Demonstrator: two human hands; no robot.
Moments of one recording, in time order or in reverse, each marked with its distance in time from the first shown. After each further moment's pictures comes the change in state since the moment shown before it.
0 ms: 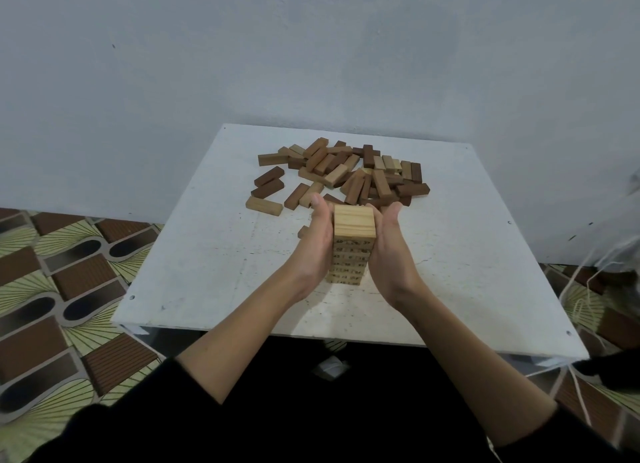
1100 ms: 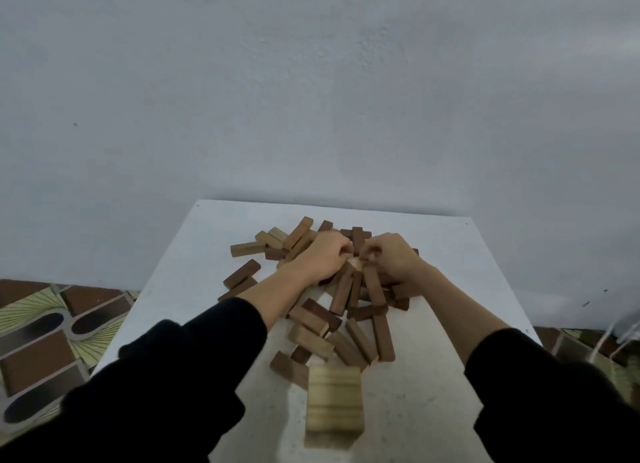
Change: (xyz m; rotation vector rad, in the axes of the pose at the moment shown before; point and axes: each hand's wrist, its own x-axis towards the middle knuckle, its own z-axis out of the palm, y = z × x) left_hand 0.221 0.051 -0.048 1.191 0.038 0.144; right_hand 0.223 -0.016 -0.119 -1.051 -0.059 -0.036
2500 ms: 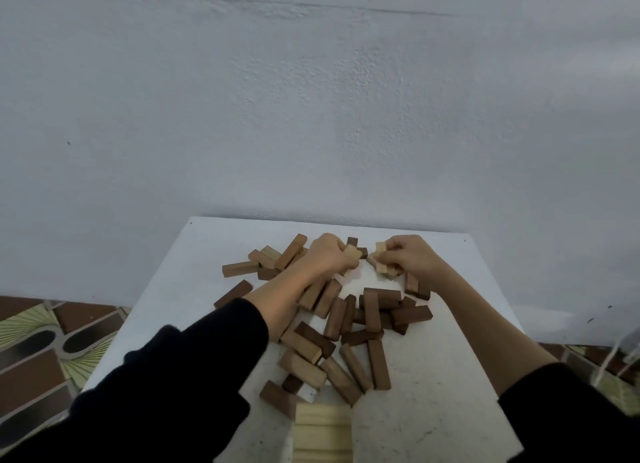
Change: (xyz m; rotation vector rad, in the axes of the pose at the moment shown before) left_hand 0.042 0.011 -0.006 -0.336 -0.017 -0.341; right_hand -0.003 0.009 -0.045 0.604 0.019 0.204
